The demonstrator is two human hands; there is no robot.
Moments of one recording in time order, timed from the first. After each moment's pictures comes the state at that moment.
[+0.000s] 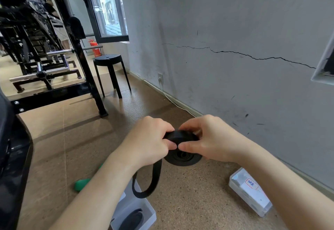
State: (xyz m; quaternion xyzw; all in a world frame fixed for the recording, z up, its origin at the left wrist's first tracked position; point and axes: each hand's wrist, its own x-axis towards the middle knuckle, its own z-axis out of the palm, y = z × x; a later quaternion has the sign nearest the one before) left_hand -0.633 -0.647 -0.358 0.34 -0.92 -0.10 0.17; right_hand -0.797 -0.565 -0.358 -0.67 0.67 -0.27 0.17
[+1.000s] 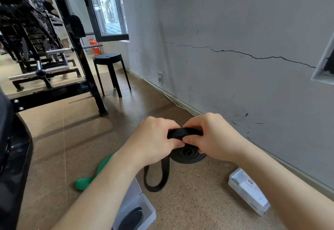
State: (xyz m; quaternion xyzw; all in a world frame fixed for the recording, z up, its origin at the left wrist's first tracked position) left_hand -0.637 -0.649 -0.366 0.33 -0.91 -0.15 0.20; right_hand -0.797 -0.567 -0.362 -0.66 0.69 -0.28 0.12
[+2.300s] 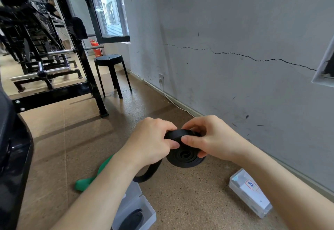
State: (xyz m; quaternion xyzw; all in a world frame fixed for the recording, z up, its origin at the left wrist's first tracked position) left_hand -0.634 -0.654 -0.368 0.34 -0.91 -0.12 0.21; right_hand -0.799 -0.568 -0.365 -0.61 0.66 -0.35 0.25
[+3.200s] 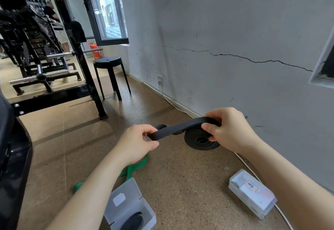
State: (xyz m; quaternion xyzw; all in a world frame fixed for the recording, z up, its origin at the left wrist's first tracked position) left_hand -0.612 -0.676 -0.385 0.44 -0.83 -0.26 0.23; right_hand -0.829 -0.568 -0.364 -0.55 0.73 -0.39 0.09
